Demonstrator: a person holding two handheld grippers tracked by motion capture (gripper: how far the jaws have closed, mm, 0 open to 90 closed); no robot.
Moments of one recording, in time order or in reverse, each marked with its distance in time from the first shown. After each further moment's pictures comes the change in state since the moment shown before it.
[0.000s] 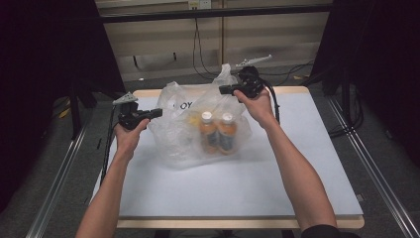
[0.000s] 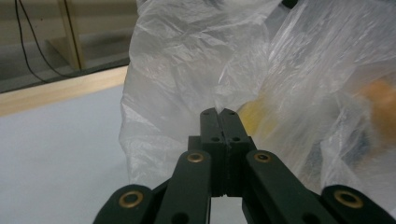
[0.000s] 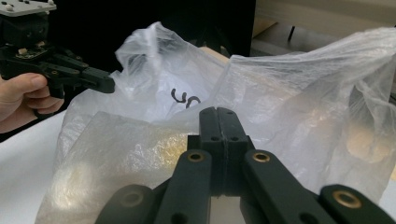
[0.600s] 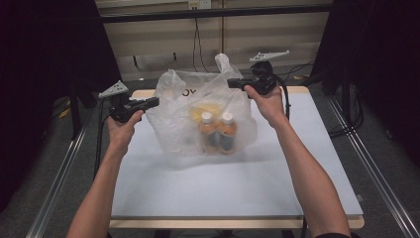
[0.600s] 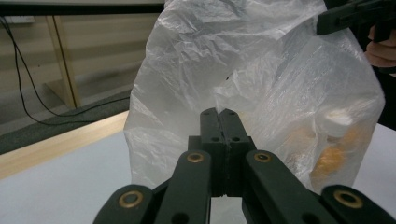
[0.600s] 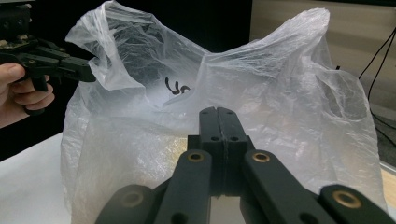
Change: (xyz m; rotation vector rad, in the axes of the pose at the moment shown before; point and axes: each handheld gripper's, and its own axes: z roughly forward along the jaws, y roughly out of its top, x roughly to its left) left arm -0.027 0.041 -0.033 -0.103 -0.033 0.080; right arm 0.005 0.007 -0.041 -0.099 -0.011 -0.018
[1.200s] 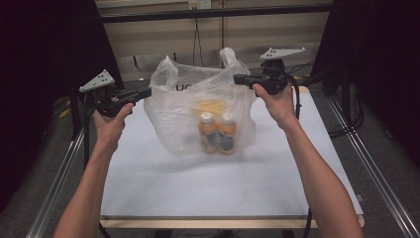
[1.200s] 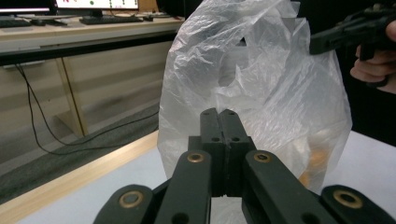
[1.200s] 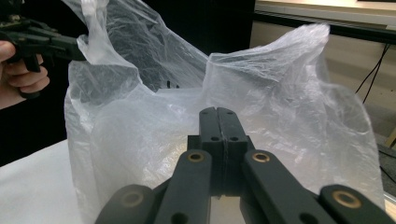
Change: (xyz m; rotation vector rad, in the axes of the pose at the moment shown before) left arm -0.024 0.039 -0.034 -0.074 0.005 0.077; right arm 0.019 0.011 -0.038 -0.067 -0.006 -0.063
